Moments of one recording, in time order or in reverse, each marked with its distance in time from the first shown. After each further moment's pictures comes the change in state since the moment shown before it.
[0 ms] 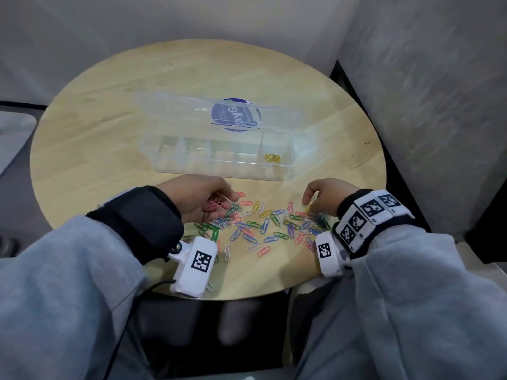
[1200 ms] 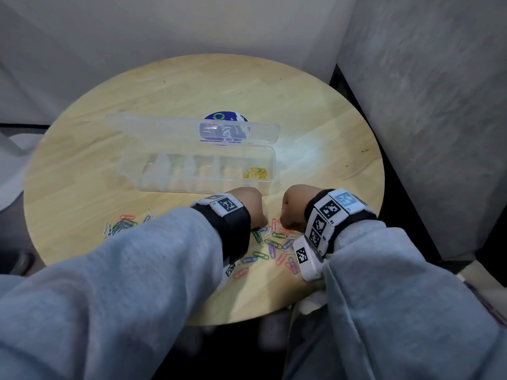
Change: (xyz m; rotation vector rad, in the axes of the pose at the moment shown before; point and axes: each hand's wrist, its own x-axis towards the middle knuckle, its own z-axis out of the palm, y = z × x) left_hand 0.077 0.032 0.100 1.266 0.271 0.144; right_hand 0.043 -0.007 -0.003 -0.213 -0.119 -0.135
